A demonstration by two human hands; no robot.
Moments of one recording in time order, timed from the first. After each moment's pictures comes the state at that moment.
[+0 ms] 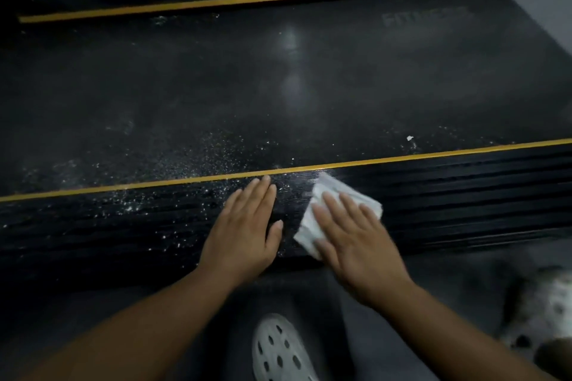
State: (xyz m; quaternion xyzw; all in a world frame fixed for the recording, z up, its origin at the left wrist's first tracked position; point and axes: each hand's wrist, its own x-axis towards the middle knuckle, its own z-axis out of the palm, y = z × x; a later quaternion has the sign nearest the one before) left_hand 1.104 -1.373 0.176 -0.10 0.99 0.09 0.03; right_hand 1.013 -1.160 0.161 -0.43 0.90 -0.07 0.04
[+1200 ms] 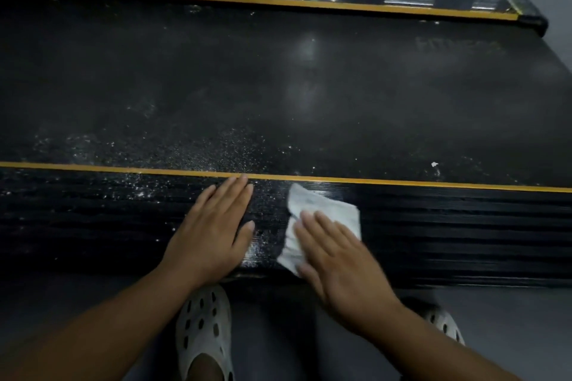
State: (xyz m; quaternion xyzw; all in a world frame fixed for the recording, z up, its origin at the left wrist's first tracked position) left_hand 1.138 -1.428 0.174 -0.14 0.98 0.11 0.00; right_hand 1.023 -1.194 0.162 -0.54 0.84 -0.09 0.02
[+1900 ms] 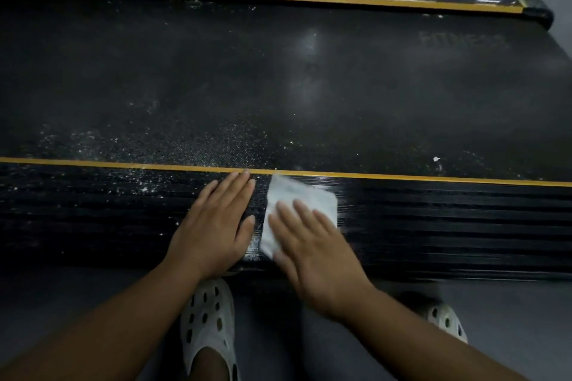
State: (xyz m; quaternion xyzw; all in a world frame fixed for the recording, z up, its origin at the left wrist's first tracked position) left_hand 1.136 -1.427 0.175 -0.14 0.98 0.10 0.00; right_hand 1.040 -1.226 0.164 -0.55 0.83 -0.09 0.03
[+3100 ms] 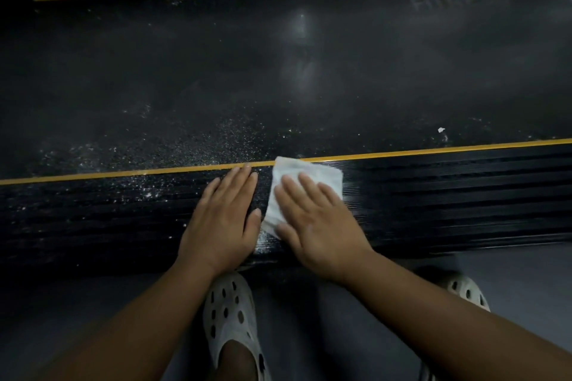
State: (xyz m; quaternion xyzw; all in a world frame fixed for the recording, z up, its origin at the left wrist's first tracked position) left_hand 1.136 -1.427 0.175 -0.14 0.98 0.11 0.00; right_hand 1.031 -1.248 0.166 -0.51 0.85 -0.10 0.06
